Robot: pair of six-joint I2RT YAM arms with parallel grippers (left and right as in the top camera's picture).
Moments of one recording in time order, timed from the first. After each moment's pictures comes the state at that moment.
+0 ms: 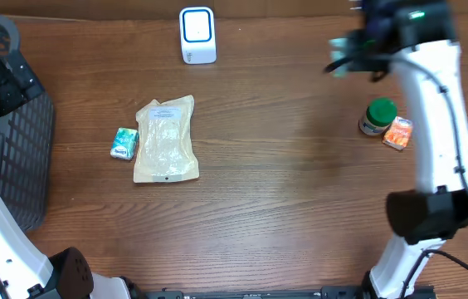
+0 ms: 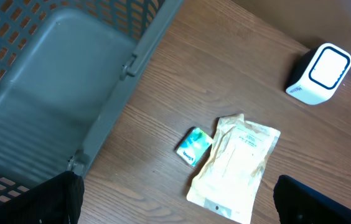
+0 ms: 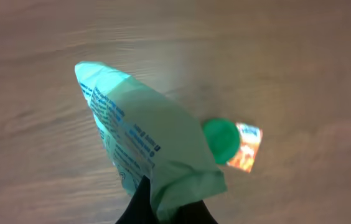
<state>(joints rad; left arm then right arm) 0.42 1.66 2.27 -1.57 0.09 -0.18 0.08 1.99 2.31 -1.50 0.19 0.22</state>
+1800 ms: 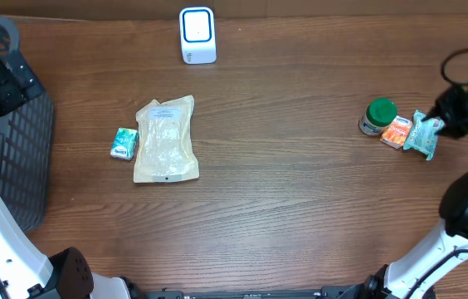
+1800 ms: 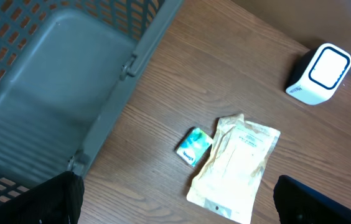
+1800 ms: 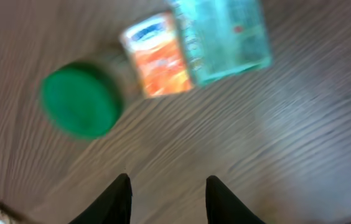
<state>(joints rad) 0.42 1.66 2.27 -1.57 0.09 -0.17 -0.44 2.04 1.99 -1.56 -0.19 0.36</state>
